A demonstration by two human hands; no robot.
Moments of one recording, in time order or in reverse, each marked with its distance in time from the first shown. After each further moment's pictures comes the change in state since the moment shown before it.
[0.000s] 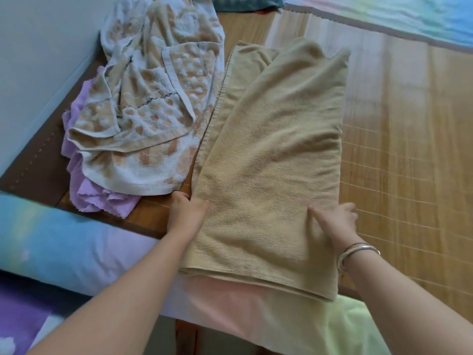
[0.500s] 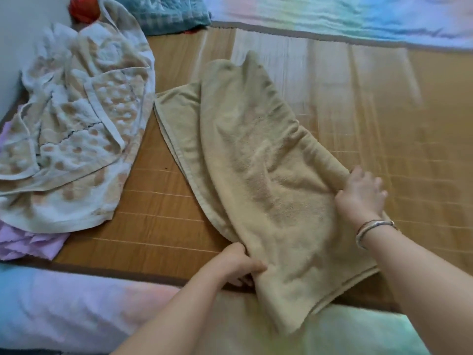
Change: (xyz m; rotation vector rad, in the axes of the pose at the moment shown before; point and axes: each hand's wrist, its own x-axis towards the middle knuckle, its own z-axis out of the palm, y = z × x) left_hand -0.117 0.072 0.151 0.262 -0.854 0.006; right_hand 0.086 0.048 -0.147 -0.464 0.399 -0.261
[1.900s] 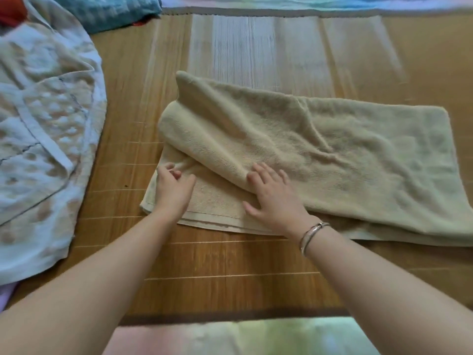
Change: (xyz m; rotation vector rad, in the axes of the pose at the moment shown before) left_hand 0.066 0.070 -0.111 -0.240 0.746 0.351; right_hand -0.013 -0.069 0.049 0.049 -0.168 -0.717
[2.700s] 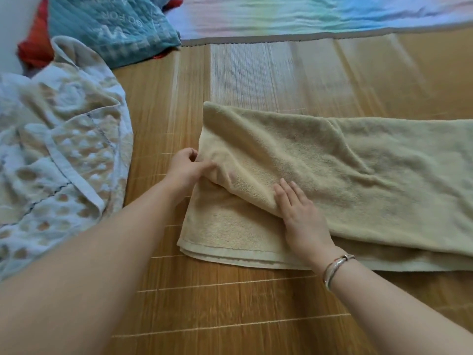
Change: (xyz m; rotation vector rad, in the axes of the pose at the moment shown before) left_hand 0.099 0.053 -0.051 0.087 -0.217 0.222; right_hand 0.035 -0.031 0.021 -0.009 0.068 0.171
